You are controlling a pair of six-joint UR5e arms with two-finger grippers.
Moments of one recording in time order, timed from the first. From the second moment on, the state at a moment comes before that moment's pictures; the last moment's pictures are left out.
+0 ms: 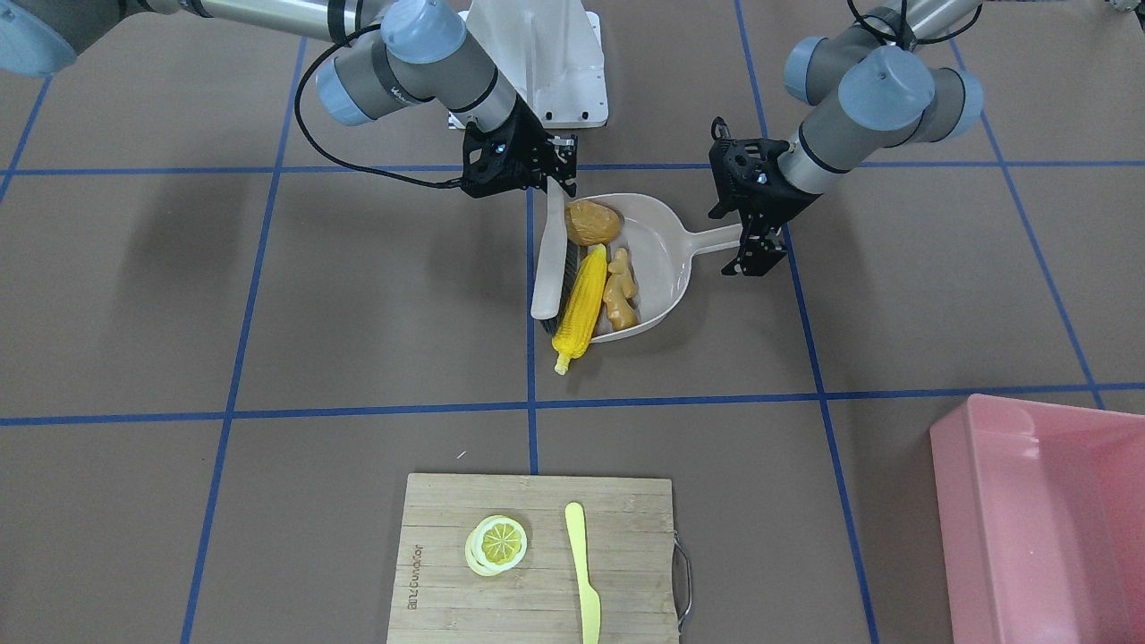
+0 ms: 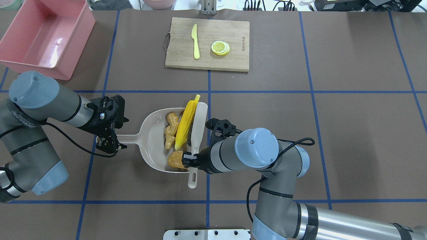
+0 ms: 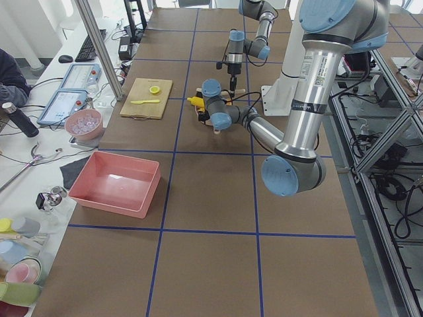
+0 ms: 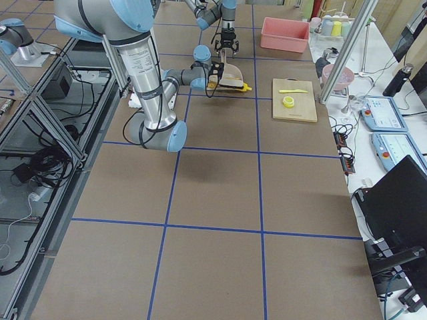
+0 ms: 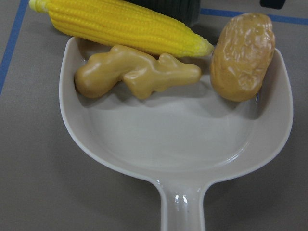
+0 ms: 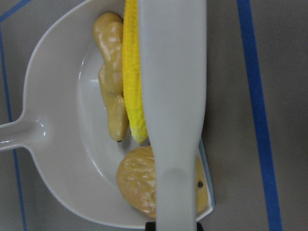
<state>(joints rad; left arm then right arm) -0.68 -1.81 -1.80 -2.11 -2.16 0.27 0.32 -0.97 1.66 -0.94 1.84 1.64</state>
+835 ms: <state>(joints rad) -0.67 -1.81 -1.80 -2.11 -2.16 0.27 0.35 -0.93 1.67 -0.93 1.93 1.72</state>
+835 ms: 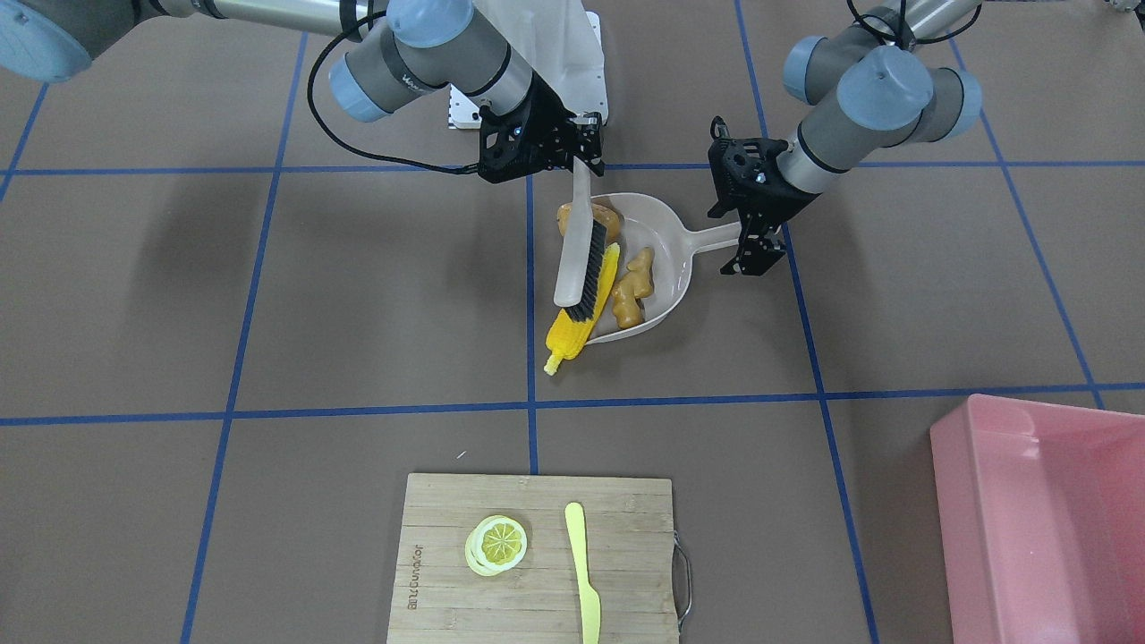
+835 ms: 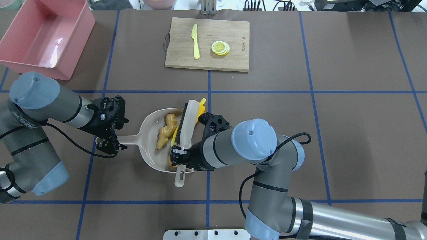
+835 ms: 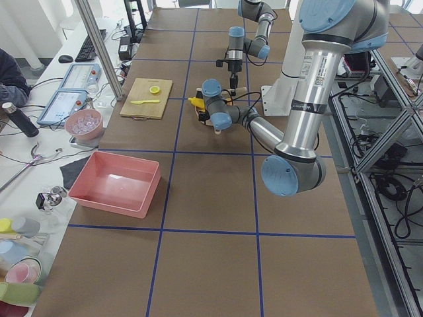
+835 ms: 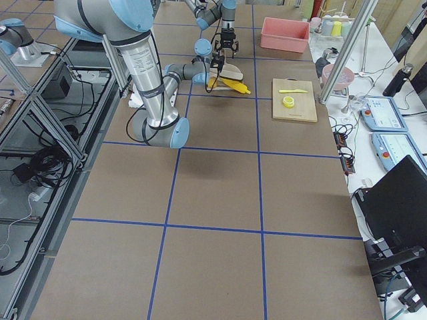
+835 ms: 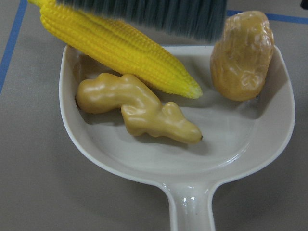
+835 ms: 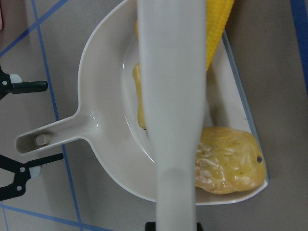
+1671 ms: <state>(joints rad) -0.68 -1.80 -1.80 -2.11 -2.17 0.24 0.55 -1.05 2.02 -1.58 2.21 1.32</state>
